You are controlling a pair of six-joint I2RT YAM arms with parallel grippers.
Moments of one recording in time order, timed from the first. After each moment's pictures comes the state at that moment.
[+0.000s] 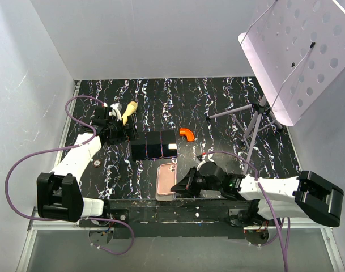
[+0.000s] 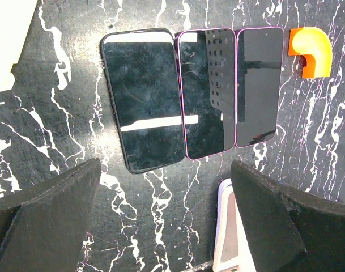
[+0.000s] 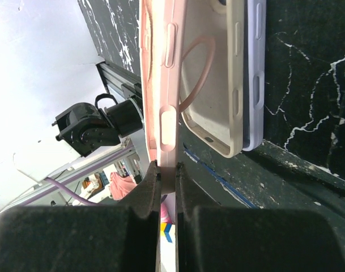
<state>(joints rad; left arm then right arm) -0.14 1.32 0.94 -0.52 0.25 -0.31 1.15 1.15 0.34 0.27 -0.14 1.53</state>
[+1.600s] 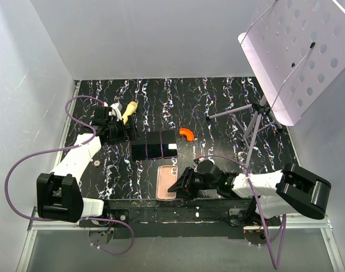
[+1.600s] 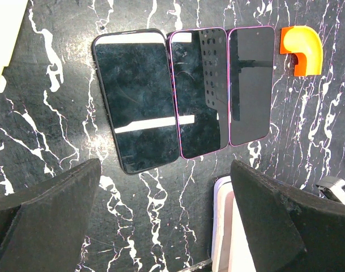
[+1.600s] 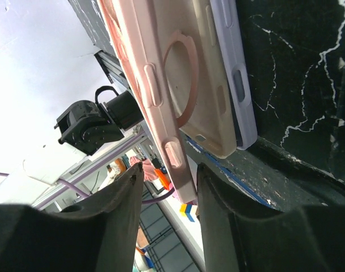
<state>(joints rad) -0.14 1.31 0.94 -0.51 0.28 -0.31 1.10 1.31 0.33 0.41 -0.29 1.65</state>
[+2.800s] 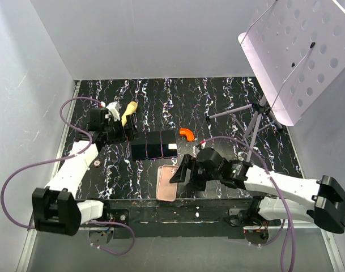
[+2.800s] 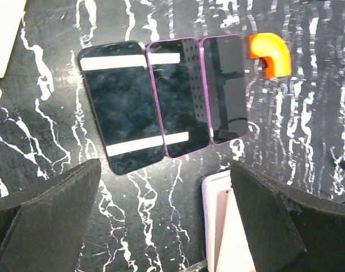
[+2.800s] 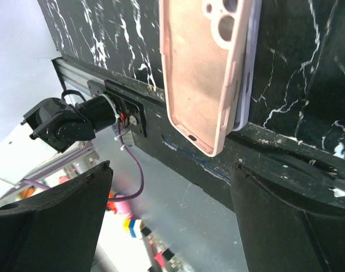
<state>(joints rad) -0.14 1.23 0.91 -0.48 0.30 -0.31 1.09 1.10 0.59 -0.21 -0.19 1.34</state>
